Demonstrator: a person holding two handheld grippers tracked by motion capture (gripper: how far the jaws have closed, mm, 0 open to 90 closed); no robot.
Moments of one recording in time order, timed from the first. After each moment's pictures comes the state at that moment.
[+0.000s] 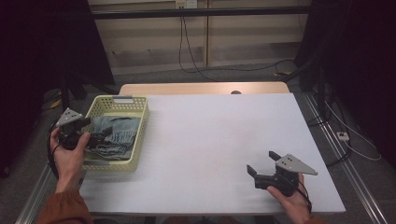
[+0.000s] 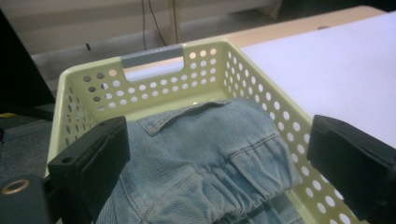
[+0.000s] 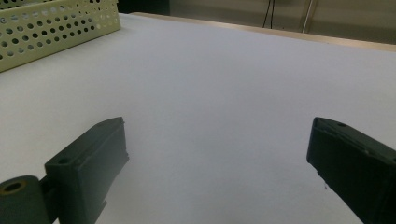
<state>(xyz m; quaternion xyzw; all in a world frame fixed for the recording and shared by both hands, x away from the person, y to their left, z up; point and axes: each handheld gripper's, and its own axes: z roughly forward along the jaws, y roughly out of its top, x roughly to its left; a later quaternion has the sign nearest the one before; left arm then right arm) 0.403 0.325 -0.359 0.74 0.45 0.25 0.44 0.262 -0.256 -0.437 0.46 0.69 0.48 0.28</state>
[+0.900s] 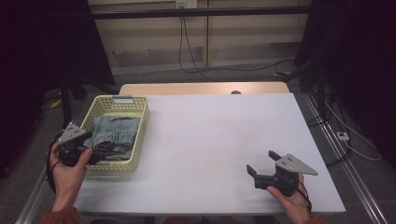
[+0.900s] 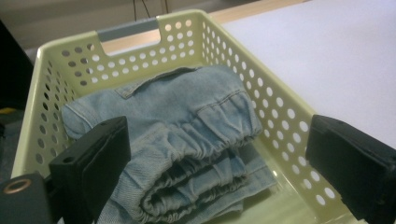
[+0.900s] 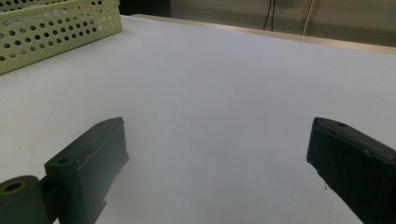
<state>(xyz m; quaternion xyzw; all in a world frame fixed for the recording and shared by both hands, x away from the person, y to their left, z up) 0.361 0.314 -0.366 0.77 0.42 0.25 0.42 0.261 -0.255 -0.436 0.45 0.69 0.49 0.28</state>
